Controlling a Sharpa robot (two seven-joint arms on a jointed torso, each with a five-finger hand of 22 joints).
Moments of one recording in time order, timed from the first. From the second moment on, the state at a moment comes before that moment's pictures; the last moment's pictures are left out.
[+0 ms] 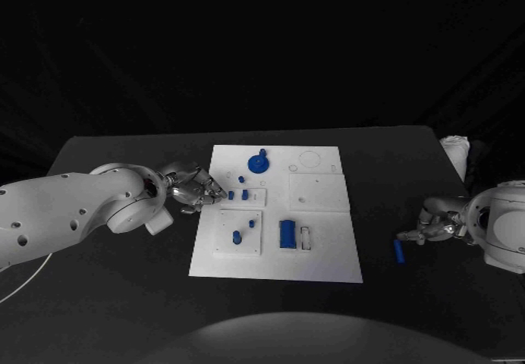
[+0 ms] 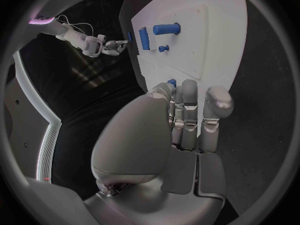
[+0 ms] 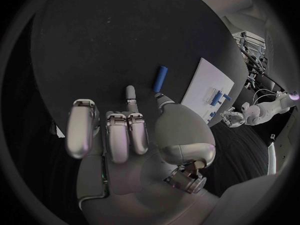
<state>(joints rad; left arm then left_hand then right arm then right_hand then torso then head) 1.28 -0.97 -0.23 1.58 -0.69 -0.11 -0.12 1.65 -0.10 0.27 0.29 0.55 1.01 0.15 0.12 0.08 0.81 0.07 0.94 0.35 1.12 0.00 1.06 0.48 0.11 1.32 0.11 1.04 1.31 1.28 -1.30 -0.24 1.86 -1.33 0.19 -0.67 0.93 -0.01 0.10 0.24 0.15 1.02 0.07 0.29 0.31 1.47 -0.01 1.57 1.31 1.47 -0.07 1.57 1.31 0.06 1.46 0.03 1.27 1.31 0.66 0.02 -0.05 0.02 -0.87</state>
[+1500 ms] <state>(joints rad) 1.28 -0.96 -0.23 1.58 -0.69 -0.11 -0.13 1.65 -0.10 0.27 0.29 0.55 1.01 0.15 0.13 0.08 0.80 0.07 0.95 0.35 1.11 0.00 1.06 0.48 0.11 1.32 0.11 1.03 1.31 1.22 -1.23 -0.22 1.80 -1.33 0.16 -0.67 1.04 -0.02 0.09 0.11 0.35 1.04 0.08 0.23 0.81 1.47 -0.01 1.57 1.31 1.47 -0.07 1.51 1.31 0.08 1.44 0.04 1.14 1.31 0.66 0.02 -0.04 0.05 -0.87</state>
